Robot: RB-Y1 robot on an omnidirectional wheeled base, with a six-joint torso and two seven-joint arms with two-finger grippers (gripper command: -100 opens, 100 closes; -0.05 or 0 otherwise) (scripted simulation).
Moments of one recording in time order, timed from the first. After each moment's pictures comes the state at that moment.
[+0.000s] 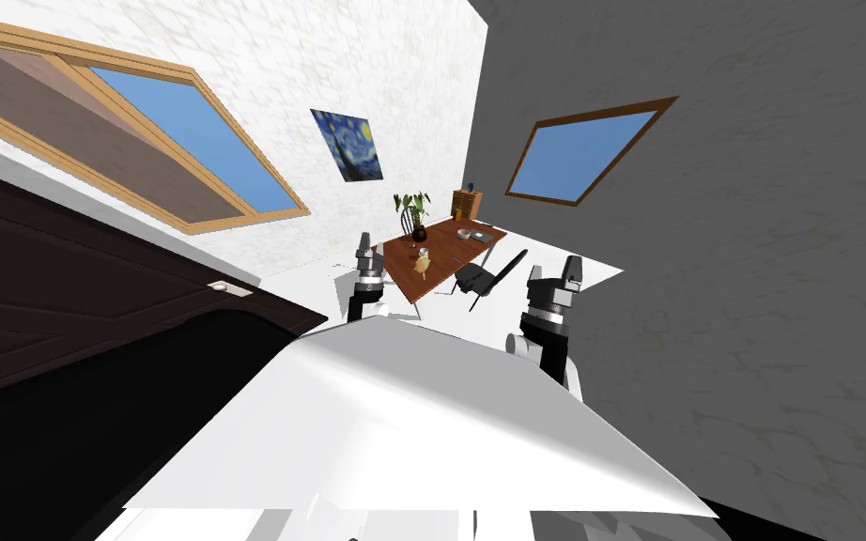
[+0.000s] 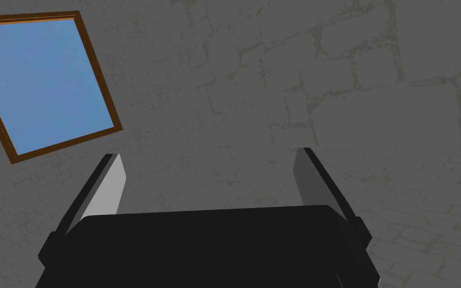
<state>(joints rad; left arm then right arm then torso) 0.51 0.01 0.03 -2.26 0.12 -0.45 -0.11 0.45 -0.03 -0.04 -2.25 0.07 -0.37 -0.14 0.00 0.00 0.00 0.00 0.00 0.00</state>
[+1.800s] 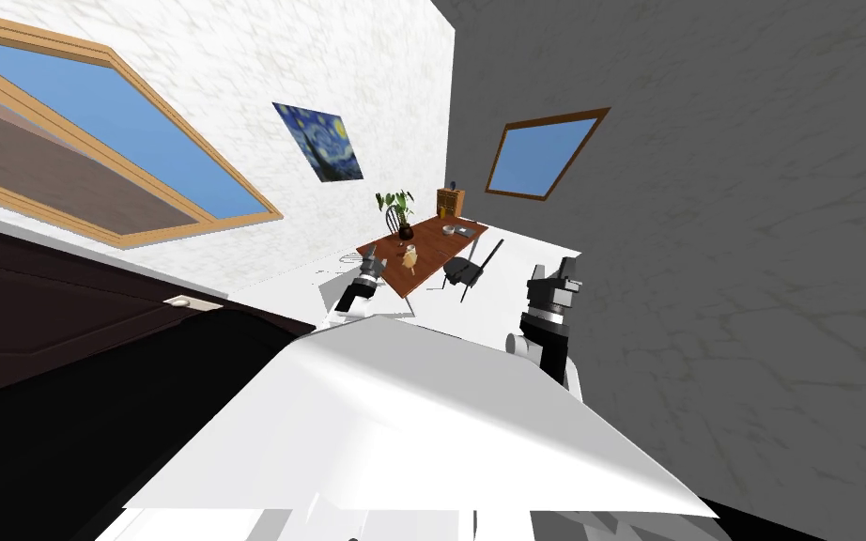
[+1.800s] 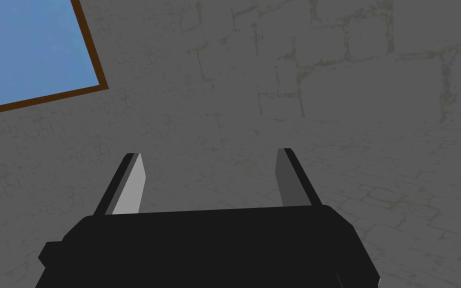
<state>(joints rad) 0.47 0.19 0.16 -2.16 0.21 -0.02 0.17 0.45 -0.03 -0.04 -2.25 0.07 -0.37 -0.14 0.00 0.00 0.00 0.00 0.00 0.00</state>
